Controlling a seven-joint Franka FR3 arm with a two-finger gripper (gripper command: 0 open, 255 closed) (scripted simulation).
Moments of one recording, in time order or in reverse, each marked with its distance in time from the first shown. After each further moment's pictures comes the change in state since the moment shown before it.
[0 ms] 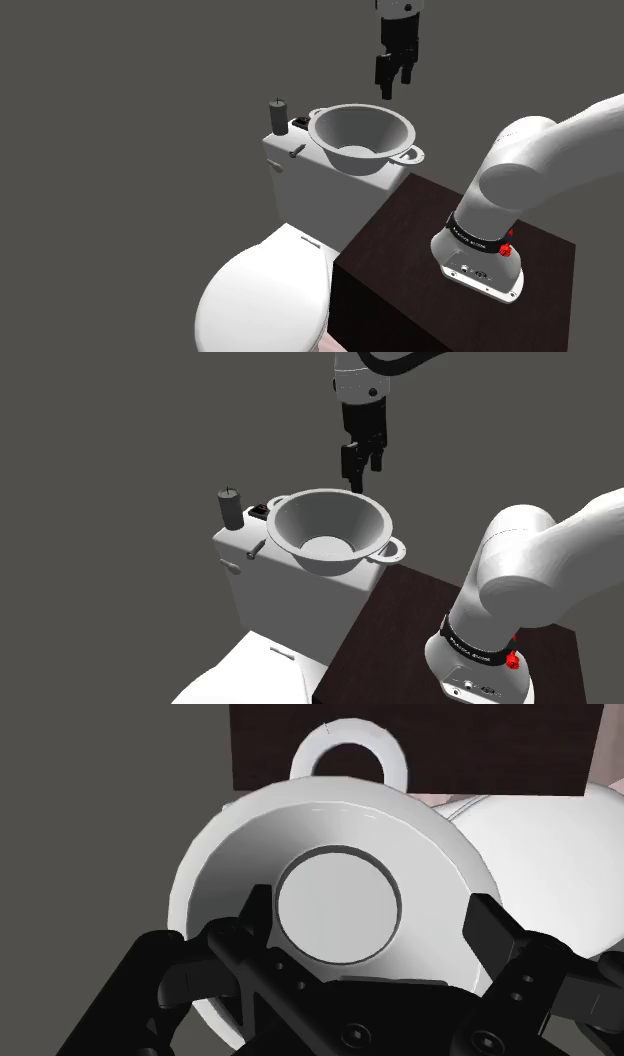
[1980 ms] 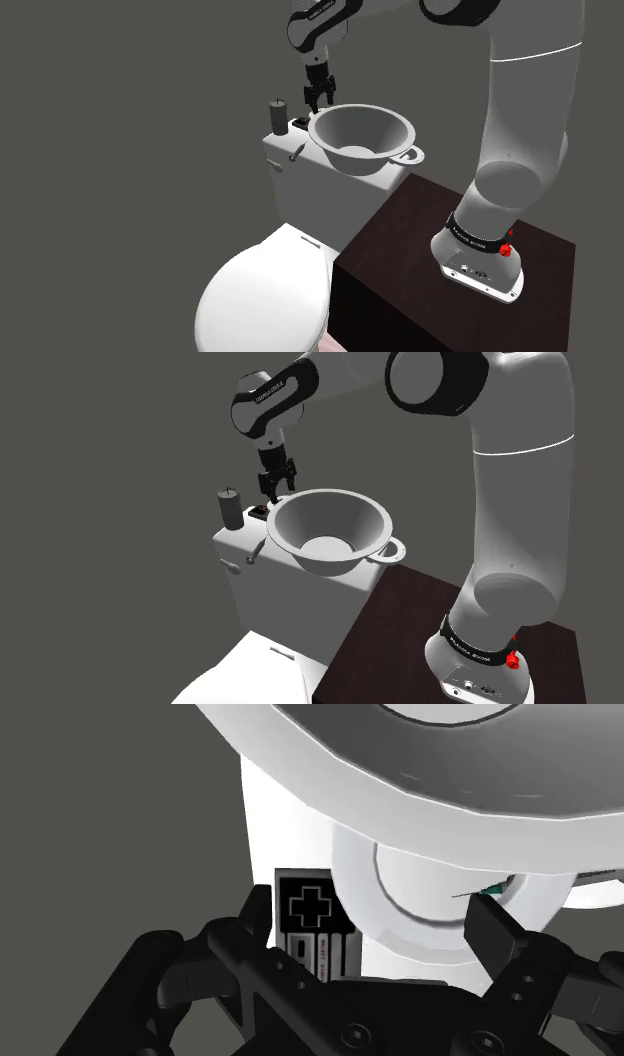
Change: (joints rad) arm -0.066 1.127 -0.121 0.752 0.092 0.299 -0.242
